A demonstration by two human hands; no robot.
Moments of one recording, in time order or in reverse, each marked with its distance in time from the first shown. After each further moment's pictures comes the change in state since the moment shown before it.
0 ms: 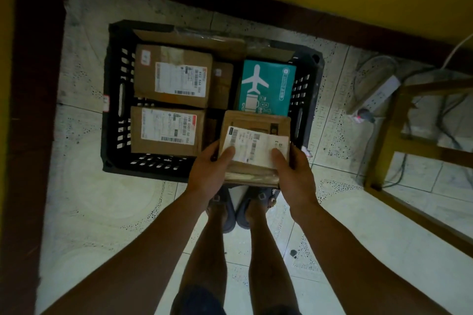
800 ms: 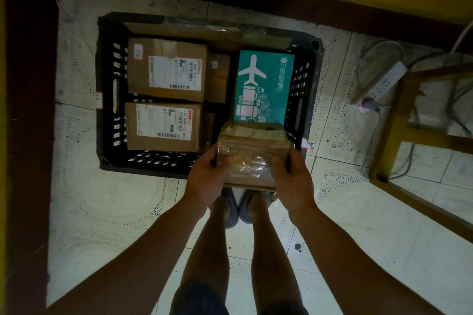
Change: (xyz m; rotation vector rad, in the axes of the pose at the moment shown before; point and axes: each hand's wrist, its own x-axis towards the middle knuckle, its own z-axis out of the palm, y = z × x) left_hand -0.003 -0.023 0.005 0.002 -0.002 0.035; right_hand -0.001 0.025 -0.001 -0.174 0.001 -0.055
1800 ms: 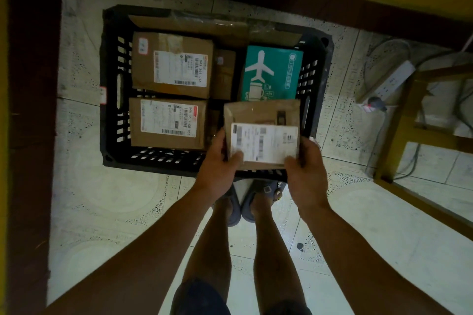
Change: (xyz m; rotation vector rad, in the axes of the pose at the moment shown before) left_hand 0.006 0.009 0.001 0.003 -0.134 0.102; right_hand 0.005 -0.002 -0.004 0.109 0.078 -0.051
